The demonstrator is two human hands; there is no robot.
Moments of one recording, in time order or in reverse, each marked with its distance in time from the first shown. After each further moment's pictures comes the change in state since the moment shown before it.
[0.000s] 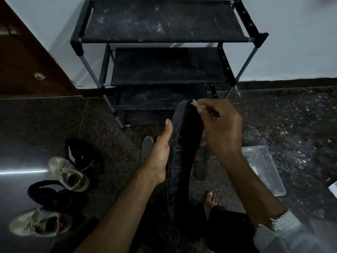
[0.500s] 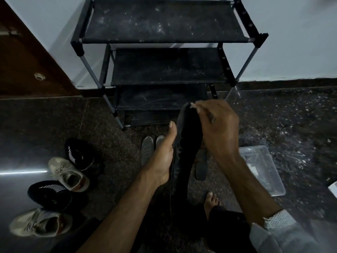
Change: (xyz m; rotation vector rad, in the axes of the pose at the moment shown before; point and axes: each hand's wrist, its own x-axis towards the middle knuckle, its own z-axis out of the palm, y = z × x) left_hand 0.004 -0.008 -0.004 0.093 0.032 0.003; right_hand -0.003 -0.001 0.004 -0.178 0.000 -0.133
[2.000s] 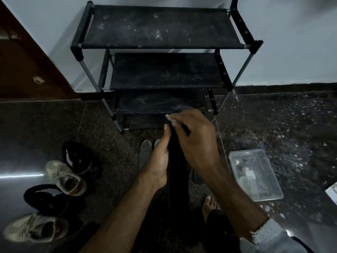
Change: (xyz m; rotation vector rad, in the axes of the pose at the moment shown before) left_hand -0.002 0.003 0.005 -0.125 0.017 0.031; right_hand -0.015 -0.031 0.013 0.088 -0.158 -0.041
